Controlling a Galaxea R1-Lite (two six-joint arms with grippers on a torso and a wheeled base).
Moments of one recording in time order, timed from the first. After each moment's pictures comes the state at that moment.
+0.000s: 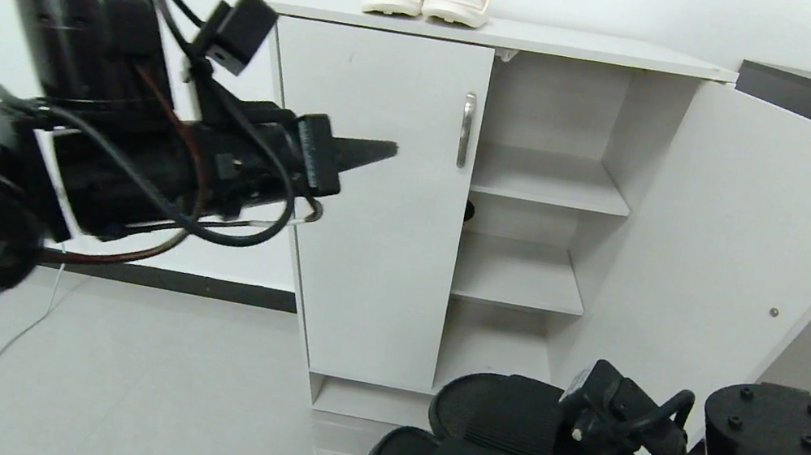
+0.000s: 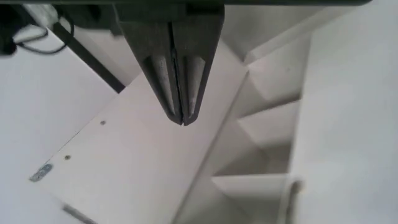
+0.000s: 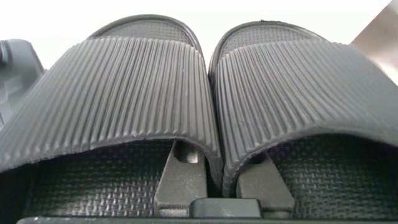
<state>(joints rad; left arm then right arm) -0.45 1.55 -1.00 -0.59 -0.36 -0.33 0.86 1.55 -0.52 -0.65 0.11 -0.01</state>
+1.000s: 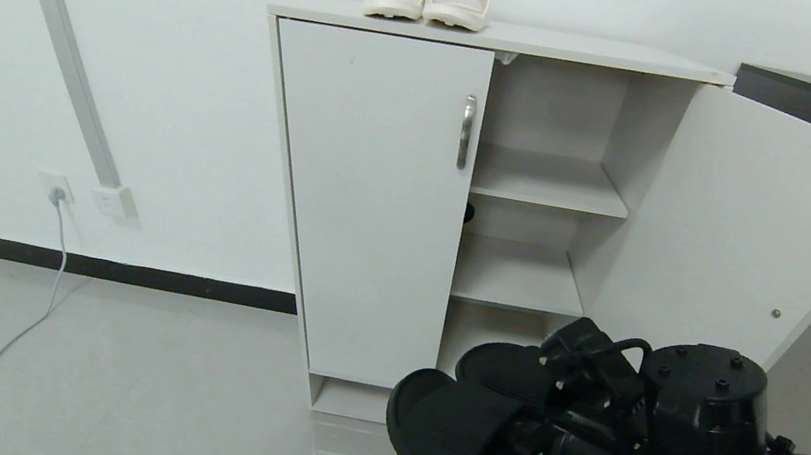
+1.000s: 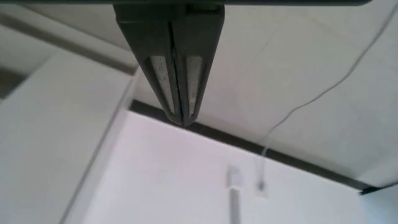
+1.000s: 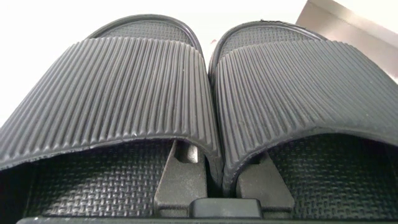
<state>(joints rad) 0.03 0.28 -0.30 0.11 0.42 -0.07 0.83 1.67 -0.62 -0.65 -0.09 0.06</state>
